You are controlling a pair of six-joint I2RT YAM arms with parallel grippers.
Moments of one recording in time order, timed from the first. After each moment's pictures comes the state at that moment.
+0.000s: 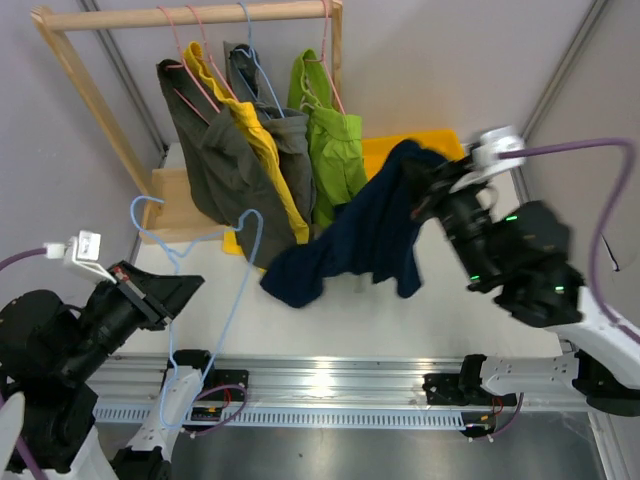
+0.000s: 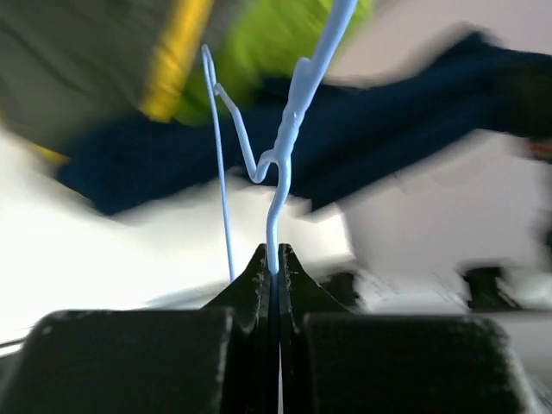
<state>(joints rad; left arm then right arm) 0.01 0.65 1.74 -1.36 0.52 -0.67 1.20 1.03 1.52 -0.22 0.76 -0.07</state>
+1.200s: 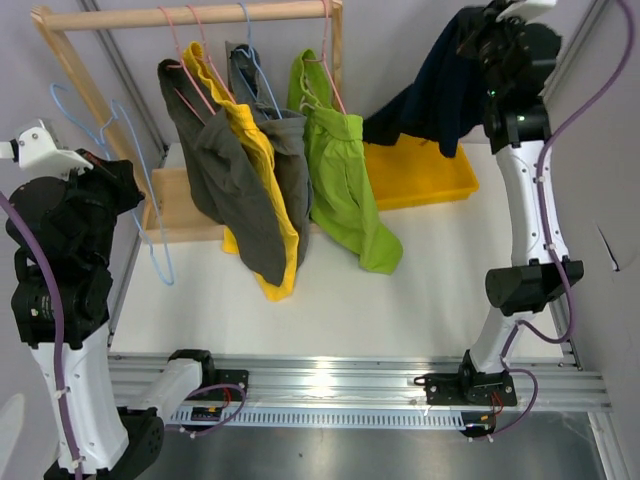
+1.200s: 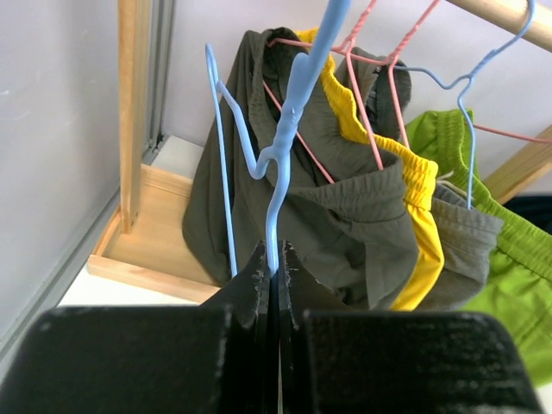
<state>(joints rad) -0.01 0.94 1.77 -0.88 -0.20 -0.35 0.12 1.87 2.42 -0.19 -0.03 0.22</state>
